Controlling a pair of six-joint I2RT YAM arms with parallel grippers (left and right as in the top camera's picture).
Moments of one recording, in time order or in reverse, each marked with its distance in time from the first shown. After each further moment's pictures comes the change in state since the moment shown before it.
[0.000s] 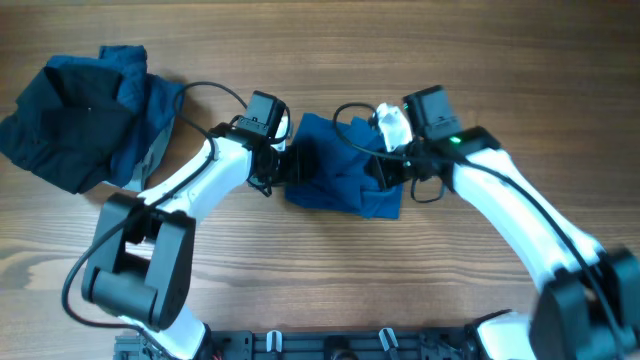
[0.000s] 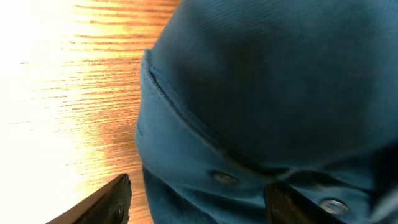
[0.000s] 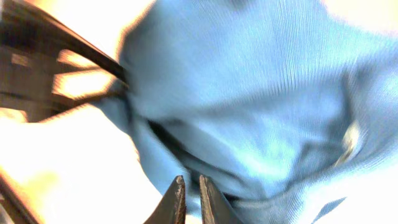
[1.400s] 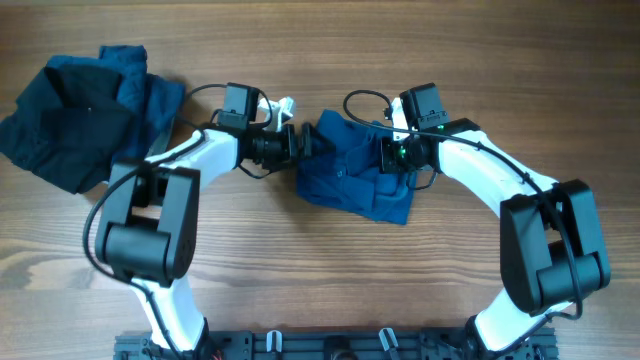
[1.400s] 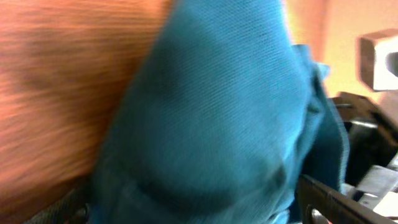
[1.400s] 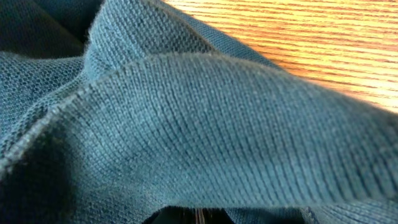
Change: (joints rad) left arm 0.131 0.206 -0.003 0.414 0.579 -0.012; right arm -0.061 0.286 0.010 0.134 0.214 0.190
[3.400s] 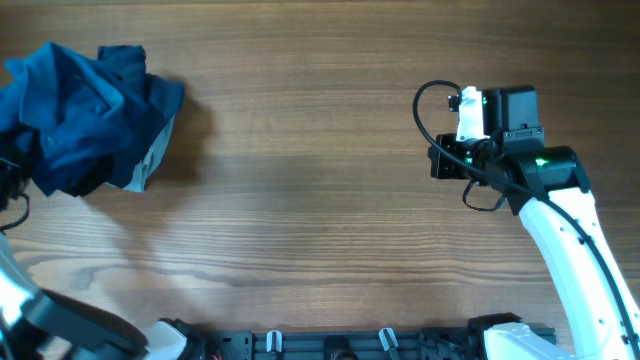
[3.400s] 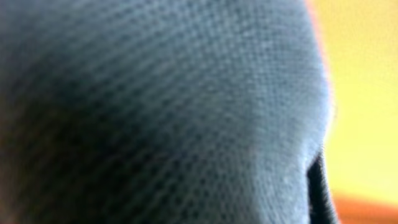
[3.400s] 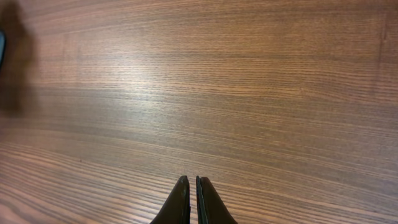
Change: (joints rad) left arm 1.176 -0.483 0.051 -0.241 0.138 0.089; right arm -0.137 -0.544 0.029 -0.364 -0.018 -0.025
